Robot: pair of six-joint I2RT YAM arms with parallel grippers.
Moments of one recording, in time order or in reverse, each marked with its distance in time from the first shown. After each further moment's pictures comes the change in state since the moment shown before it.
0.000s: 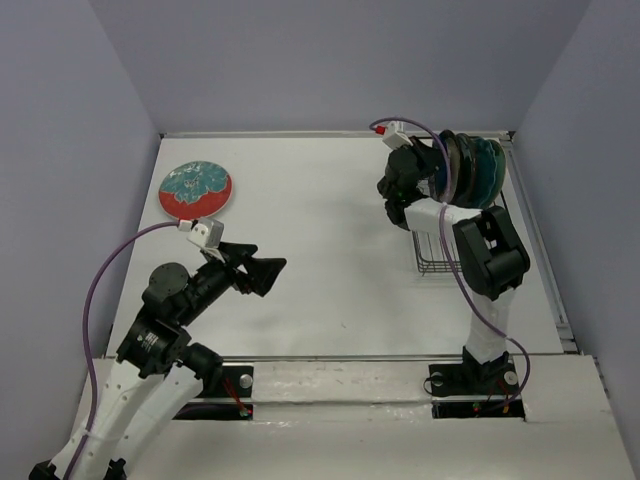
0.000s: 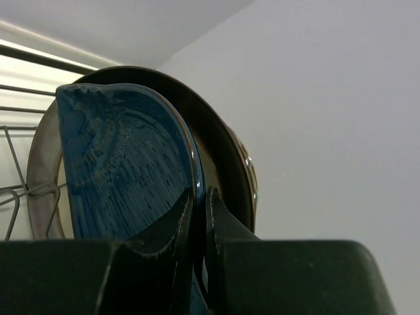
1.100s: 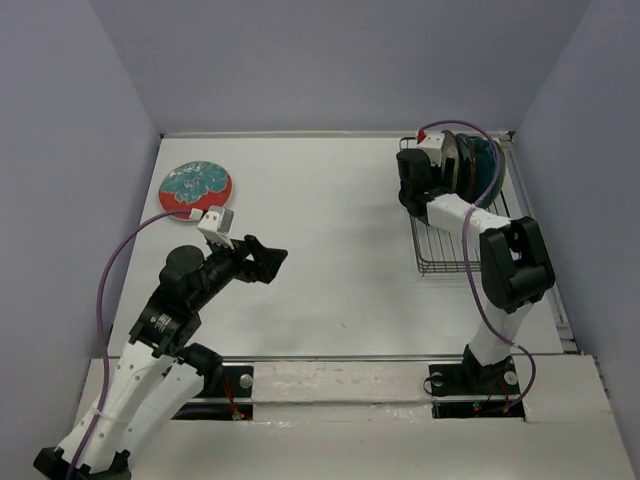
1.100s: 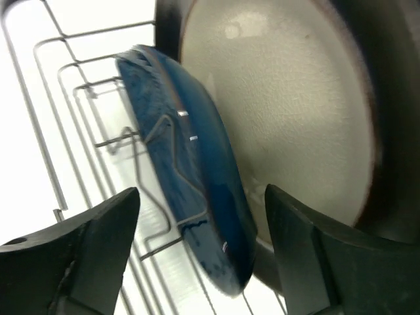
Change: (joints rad) left arm 0.048 0.125 0.000 0.000 -0.029 -0.006; right arm -0.082 -0.135 -0.033 -0.801 -0.270 1.221
